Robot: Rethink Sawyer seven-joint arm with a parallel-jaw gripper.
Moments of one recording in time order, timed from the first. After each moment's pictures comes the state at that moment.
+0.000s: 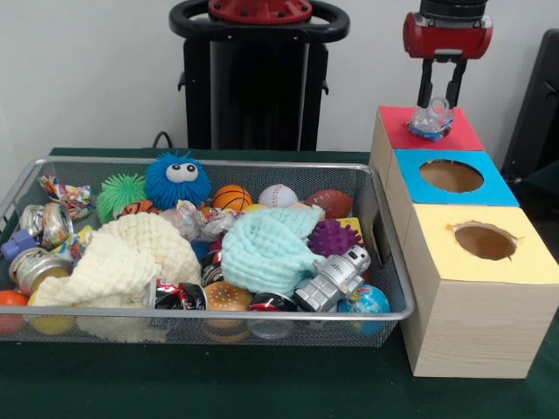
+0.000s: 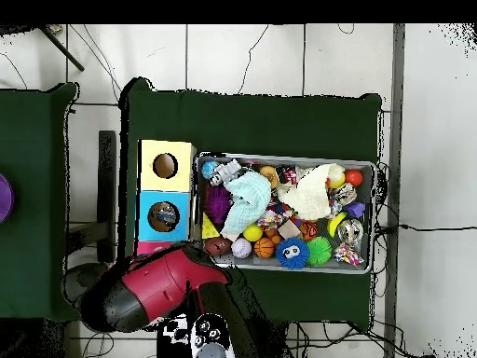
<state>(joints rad) -0.13 -0.98 0.35 2.04 -0.42 0.51 2.26</state>
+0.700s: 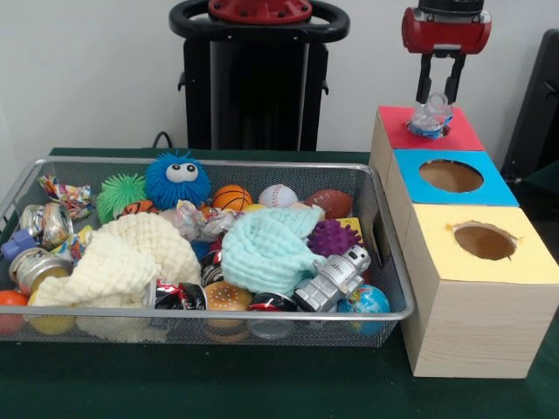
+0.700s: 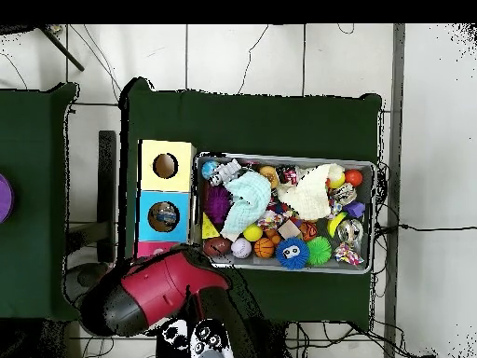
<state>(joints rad) -0.13 -1.00 0.35 2.05 -0.41 0.51 2.26</state>
